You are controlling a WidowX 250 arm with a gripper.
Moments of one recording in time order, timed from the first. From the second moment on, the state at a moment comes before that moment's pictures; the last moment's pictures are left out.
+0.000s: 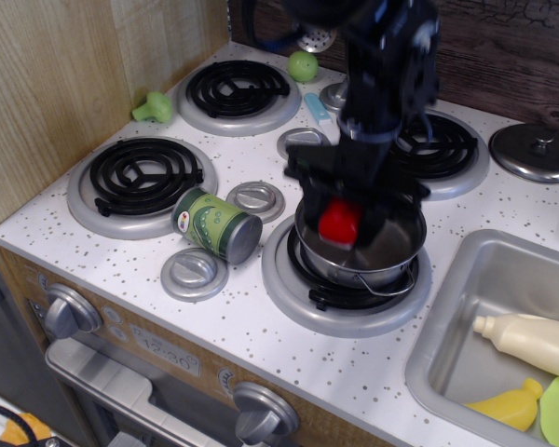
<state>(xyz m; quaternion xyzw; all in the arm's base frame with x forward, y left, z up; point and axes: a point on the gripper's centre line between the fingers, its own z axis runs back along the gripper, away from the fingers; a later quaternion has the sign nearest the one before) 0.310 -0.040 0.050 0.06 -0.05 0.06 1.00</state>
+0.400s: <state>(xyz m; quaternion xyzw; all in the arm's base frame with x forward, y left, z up) 0.328 0.011 0.086 0.09 -0.04 -0.01 1.00</state>
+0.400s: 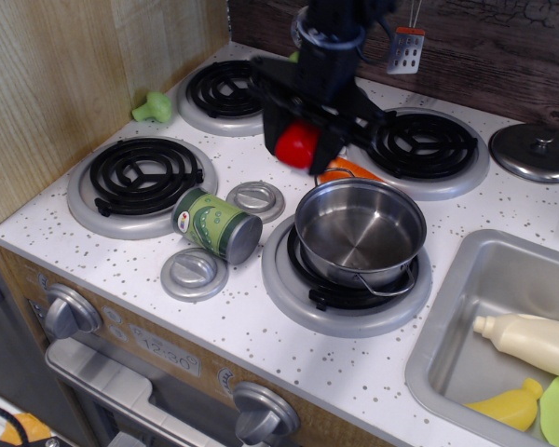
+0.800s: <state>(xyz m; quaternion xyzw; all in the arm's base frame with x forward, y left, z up) 0.343 0.080 0.089 0.08 -0.05 -0.06 0.99</state>
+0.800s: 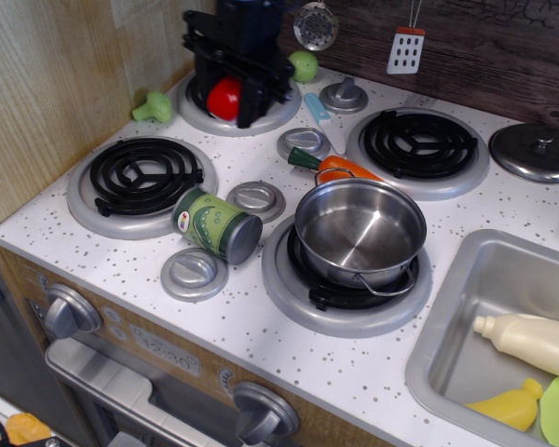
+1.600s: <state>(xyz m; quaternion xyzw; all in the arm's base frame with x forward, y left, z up) 0.302 0.134 0.031 0.02 -0.09 -0.08 0.99</state>
